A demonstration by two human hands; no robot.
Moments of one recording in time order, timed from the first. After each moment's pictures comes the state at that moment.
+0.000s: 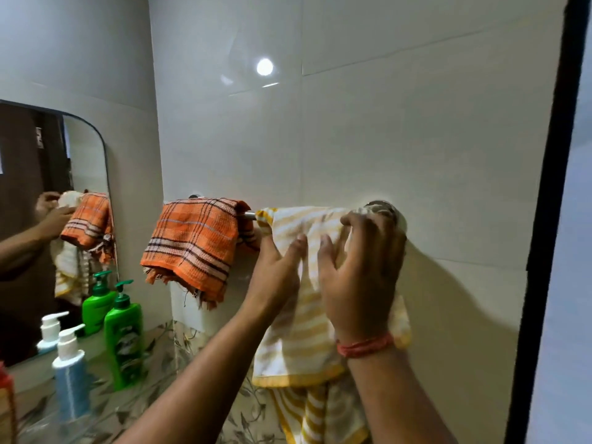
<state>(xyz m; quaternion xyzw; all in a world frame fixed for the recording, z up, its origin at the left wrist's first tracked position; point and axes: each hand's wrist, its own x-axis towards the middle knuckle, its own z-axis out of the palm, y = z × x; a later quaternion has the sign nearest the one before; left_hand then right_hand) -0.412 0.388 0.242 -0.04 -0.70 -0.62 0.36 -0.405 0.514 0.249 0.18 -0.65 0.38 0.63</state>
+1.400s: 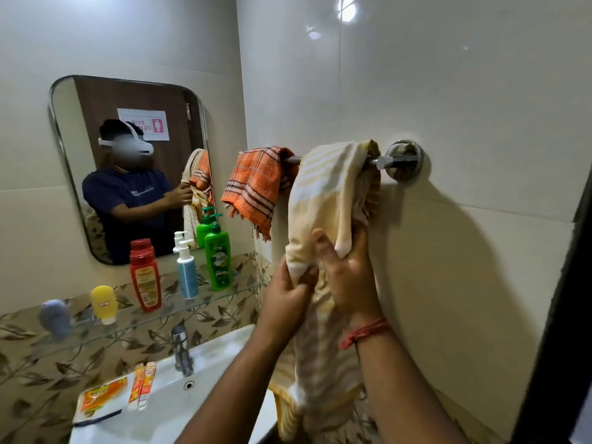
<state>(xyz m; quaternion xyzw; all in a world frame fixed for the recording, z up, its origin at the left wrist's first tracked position) -0.330 0.474 0.139 0.12 -0.71 -0.55 0.42 -0.406 0.548 0.173 0.39 -0.52 0.76 0.03</state>
